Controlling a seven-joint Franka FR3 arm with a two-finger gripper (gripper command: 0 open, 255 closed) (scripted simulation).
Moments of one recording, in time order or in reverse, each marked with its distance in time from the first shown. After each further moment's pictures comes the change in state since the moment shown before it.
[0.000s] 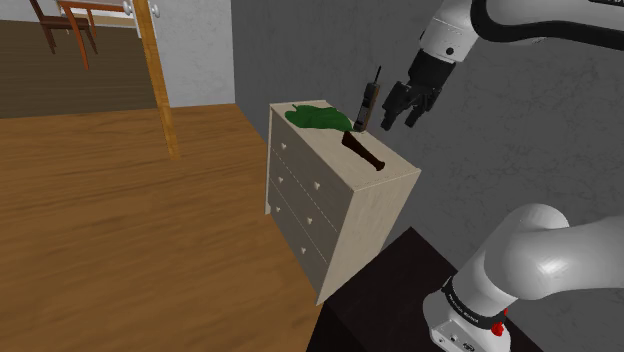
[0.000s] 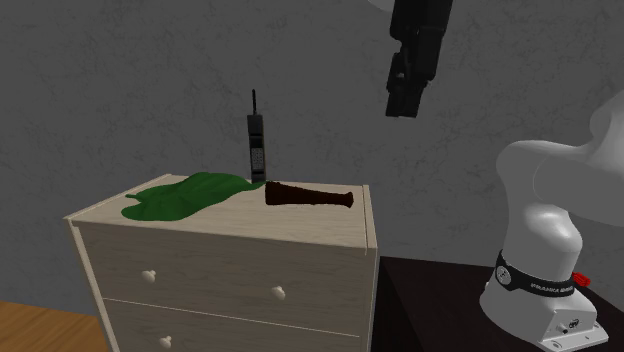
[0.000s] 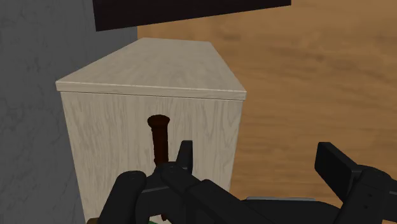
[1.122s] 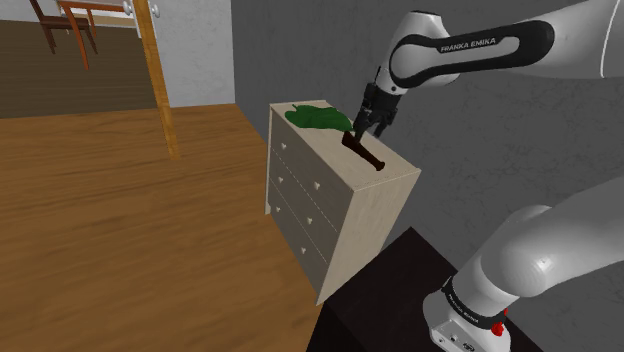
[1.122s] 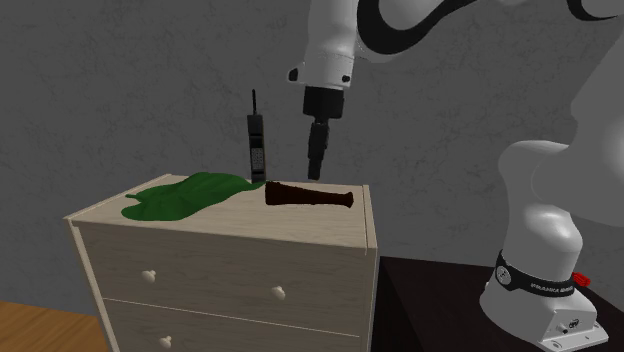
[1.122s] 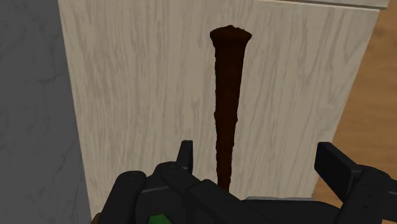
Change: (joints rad) arm -0.064 0.427 -0.116 0.012 -0.088 0.396 -0.180
